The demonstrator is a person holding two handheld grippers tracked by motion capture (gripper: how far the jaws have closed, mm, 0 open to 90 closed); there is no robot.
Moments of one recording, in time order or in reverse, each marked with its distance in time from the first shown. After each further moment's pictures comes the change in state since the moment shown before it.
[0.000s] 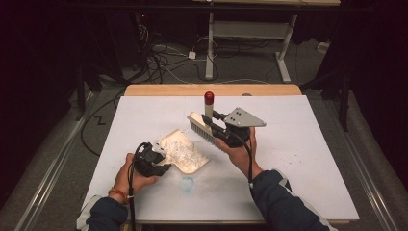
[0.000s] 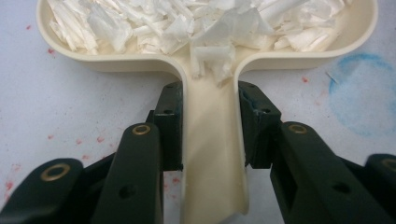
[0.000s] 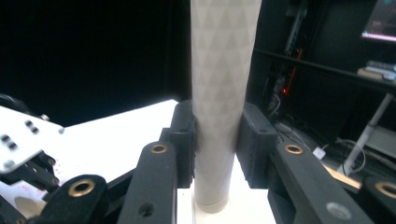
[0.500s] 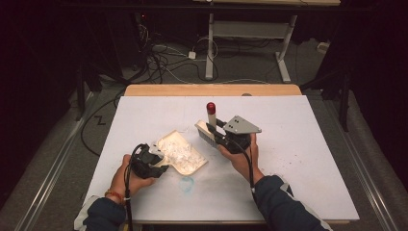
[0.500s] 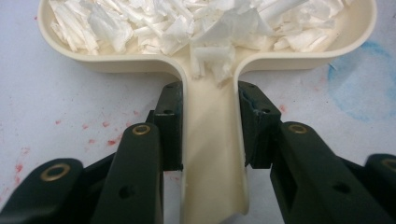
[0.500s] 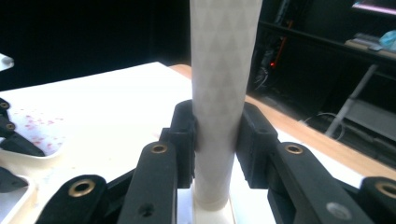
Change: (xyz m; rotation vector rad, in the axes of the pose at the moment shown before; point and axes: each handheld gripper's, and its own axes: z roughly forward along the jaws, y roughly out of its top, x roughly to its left) left arm 0.000 -0.006 -0.006 0.003 0.007 0.003; right arm -0.001 -0.031 0.003 0.116 -0.053 -0.030
